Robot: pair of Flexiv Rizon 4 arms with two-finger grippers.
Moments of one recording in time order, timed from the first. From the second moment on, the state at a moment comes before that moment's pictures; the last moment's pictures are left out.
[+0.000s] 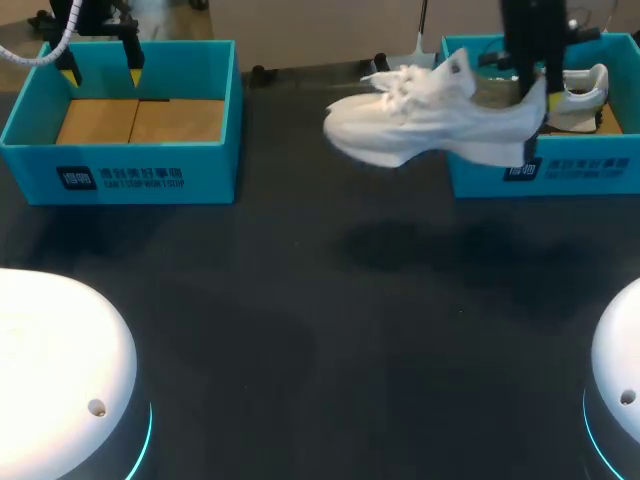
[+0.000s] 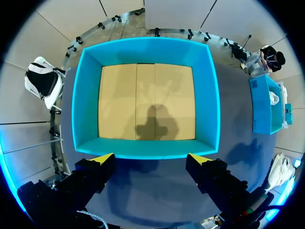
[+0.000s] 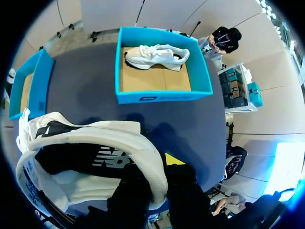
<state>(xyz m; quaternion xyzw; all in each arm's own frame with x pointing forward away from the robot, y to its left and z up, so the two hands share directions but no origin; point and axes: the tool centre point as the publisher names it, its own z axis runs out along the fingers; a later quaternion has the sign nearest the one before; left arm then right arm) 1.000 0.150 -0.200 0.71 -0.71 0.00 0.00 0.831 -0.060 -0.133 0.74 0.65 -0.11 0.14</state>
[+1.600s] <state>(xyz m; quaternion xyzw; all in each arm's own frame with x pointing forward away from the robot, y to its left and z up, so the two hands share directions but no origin) 1.000 0.150 -0.200 0.71 -0.71 0.00 0.00 0.672 0.069 -0.138 0.75 0.64 -0.14 0.14</state>
